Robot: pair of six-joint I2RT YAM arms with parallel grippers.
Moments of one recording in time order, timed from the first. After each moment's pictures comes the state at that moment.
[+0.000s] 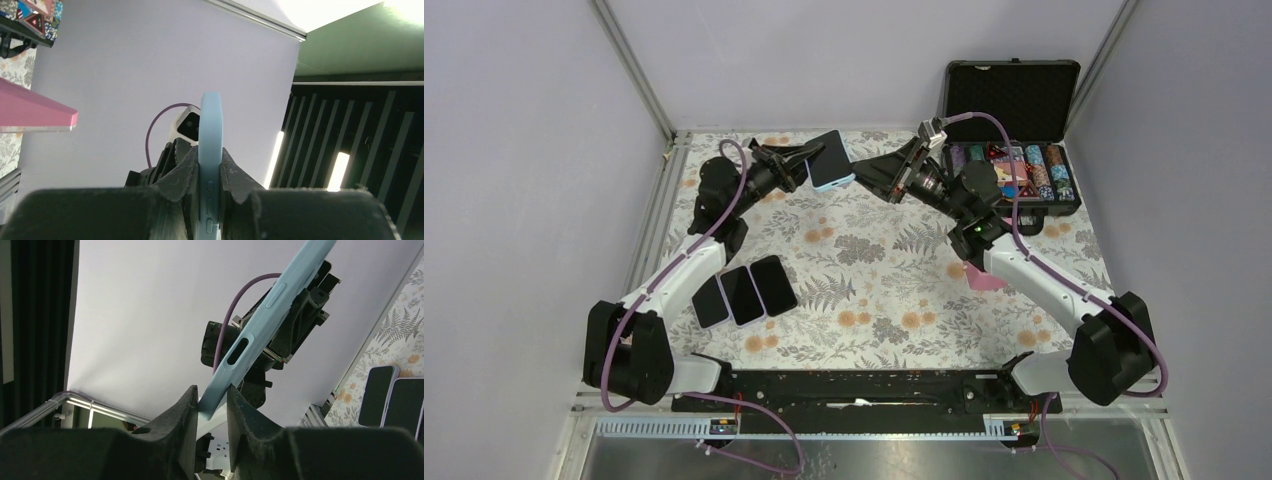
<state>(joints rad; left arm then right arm) -0.28 1.33 0.92 0.53 0.56 -2.03 0.56 1.36 1.01 0.63 -0.50 1.47</state>
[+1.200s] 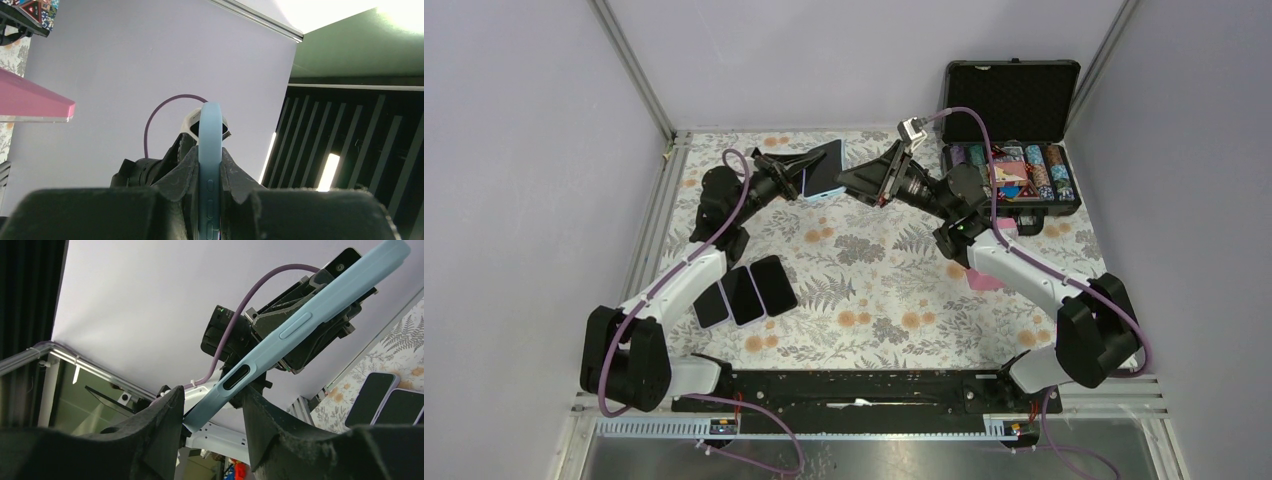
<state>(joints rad) -0.29 1.29 0.86 0.56 0.53 -2.08 0.61 1.46 1.02 0.81 -0.60 1.39</state>
